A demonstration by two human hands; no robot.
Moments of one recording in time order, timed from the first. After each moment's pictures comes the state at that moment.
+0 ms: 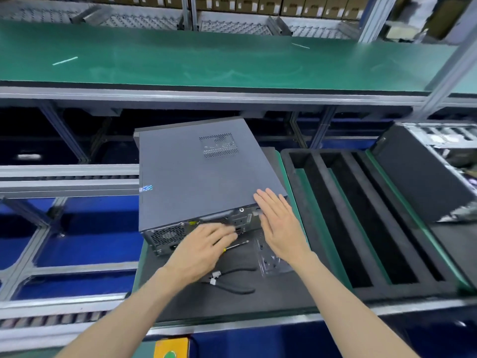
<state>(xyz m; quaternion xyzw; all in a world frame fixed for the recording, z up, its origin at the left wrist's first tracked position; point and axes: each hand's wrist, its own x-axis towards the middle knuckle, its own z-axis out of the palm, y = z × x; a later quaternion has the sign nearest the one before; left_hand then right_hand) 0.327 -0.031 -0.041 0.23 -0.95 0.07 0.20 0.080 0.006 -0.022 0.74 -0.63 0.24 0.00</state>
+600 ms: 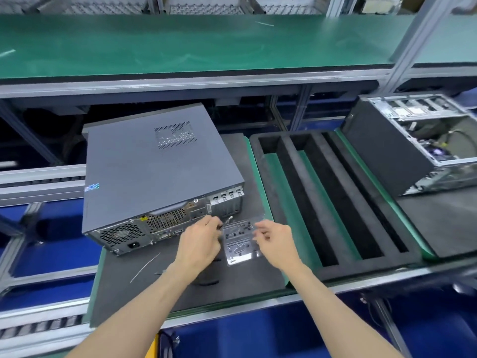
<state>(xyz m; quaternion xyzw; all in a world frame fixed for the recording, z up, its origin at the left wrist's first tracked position) 0.213 -0.004 -0.057 0.50 -0.84 -0.14 0.16 0.011 0.072 -0.068 0.50 -0.74 0.33 -0.30</state>
